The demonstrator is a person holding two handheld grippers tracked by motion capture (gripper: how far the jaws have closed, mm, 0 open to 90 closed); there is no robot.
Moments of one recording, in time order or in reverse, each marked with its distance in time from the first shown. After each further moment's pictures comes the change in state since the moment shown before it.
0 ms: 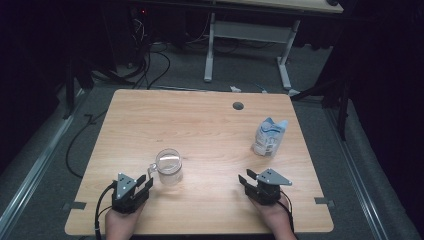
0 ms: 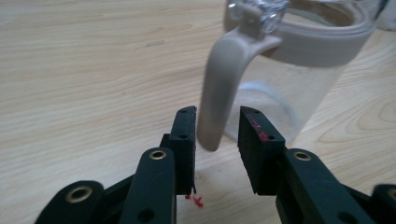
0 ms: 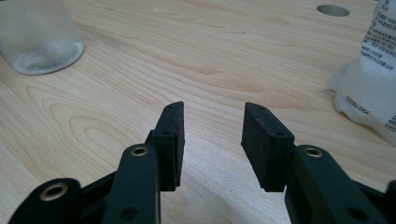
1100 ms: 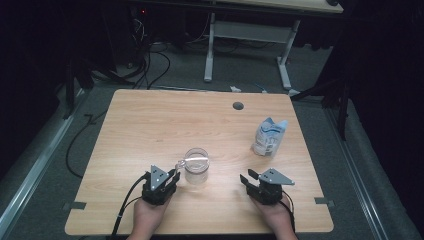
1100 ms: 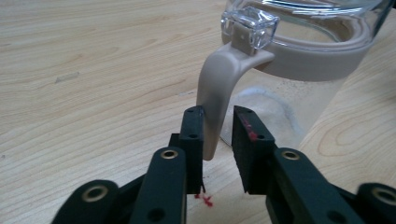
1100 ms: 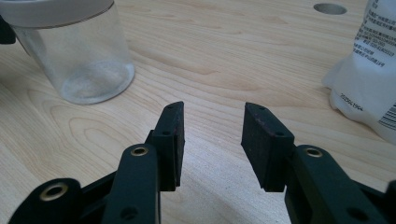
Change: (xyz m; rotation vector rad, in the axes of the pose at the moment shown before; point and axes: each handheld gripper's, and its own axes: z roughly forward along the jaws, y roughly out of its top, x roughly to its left) left arm -0.057 0.025 0.040 0.007 -0.082 0.065; right arm -0.004 -0.001 -0.003 -0.002 0.004 0.017
